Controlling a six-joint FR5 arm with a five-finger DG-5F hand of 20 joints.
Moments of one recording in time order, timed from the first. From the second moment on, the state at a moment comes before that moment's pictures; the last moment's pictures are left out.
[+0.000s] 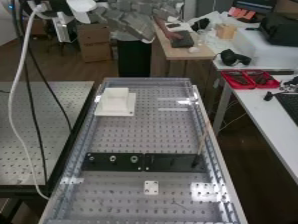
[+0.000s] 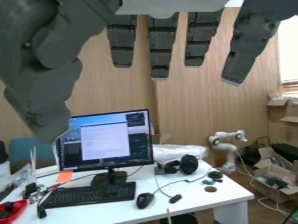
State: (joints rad) arm 1.54 -1.56 -1.73 -2.96 -1.41 -0.71
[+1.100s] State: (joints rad) arm 1.52 -1.57 -1.73 -2.95 -1.44 -0.70
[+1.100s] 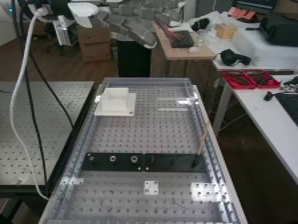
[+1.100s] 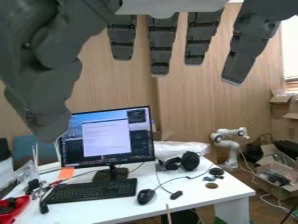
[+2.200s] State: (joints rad) arm 1.52 -1.59 -1.72 -2.96 -1.48 -0.70
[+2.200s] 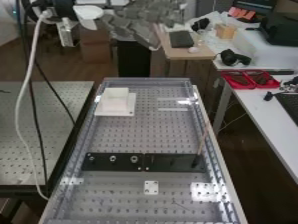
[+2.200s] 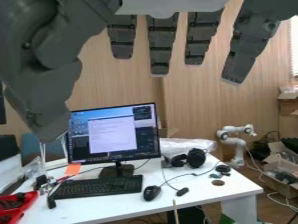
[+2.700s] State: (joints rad) arm 1.52 -1.58 -1.71 -2.96 -1.48 -0.71
